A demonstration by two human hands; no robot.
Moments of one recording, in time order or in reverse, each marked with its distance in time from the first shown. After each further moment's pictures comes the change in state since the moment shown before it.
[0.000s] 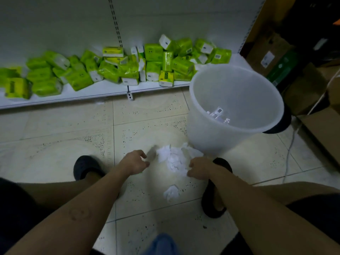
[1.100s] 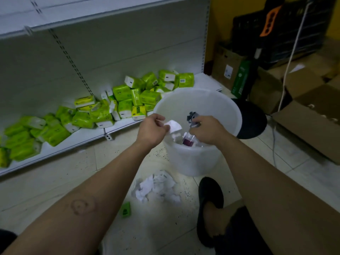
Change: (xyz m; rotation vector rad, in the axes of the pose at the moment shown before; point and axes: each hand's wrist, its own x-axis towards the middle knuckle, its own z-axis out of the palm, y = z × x) left_hand -0.005 0.269 -0.052 -0.365 0.386 0.455; right_hand -0.066 0.100 -0.156 0.570 0.825 -0.061
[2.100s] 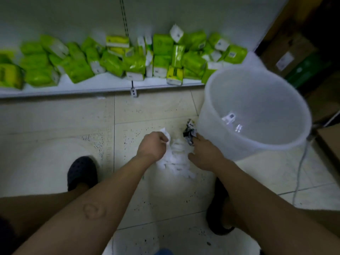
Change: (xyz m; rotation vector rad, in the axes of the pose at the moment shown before) left_hand -0.037 -0.206 -0.051 0.165 -0.121 -0.272; right_hand -0.008 -0.022 0.199 -0.416 -0.456 -0.202
